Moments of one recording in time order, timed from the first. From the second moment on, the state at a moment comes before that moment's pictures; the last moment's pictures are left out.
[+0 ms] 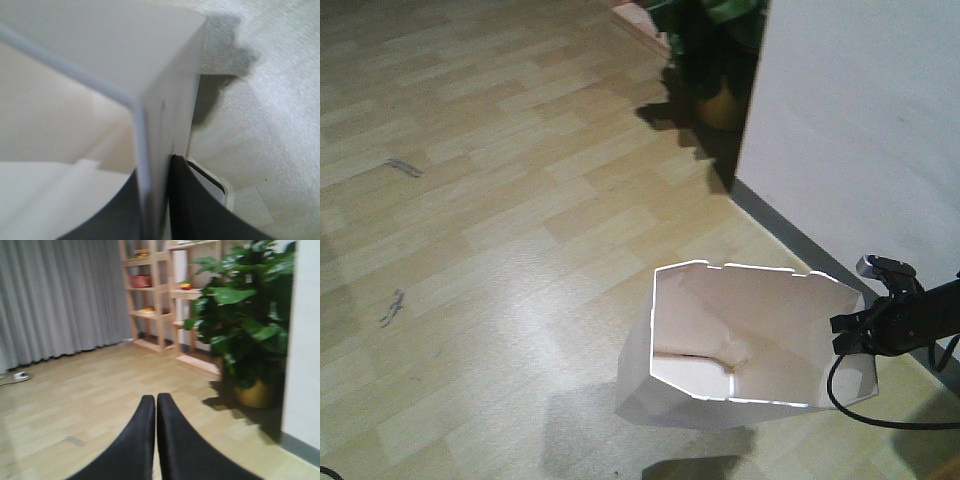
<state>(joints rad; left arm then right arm) 0.01 -0.02 0.03 0.03 0.08 0.00 -0.36 2.31 -0.93 1.10 0.53 -1.42</state>
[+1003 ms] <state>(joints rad) 0.01 -0.02 0.03 0.03 0.08 0.00 -0.36 2.31 -0.93 1.10 0.53 -1.42</state>
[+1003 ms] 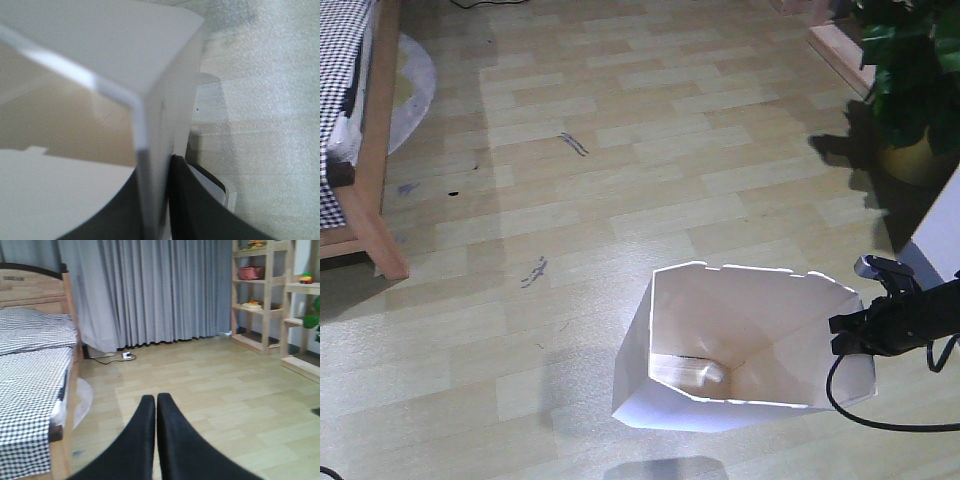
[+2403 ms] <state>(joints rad) 0.01 -0.02 0.03 0.03 0.08 0.00 -0.36 2.31 -0.93 1.10 0.53 -1.42</state>
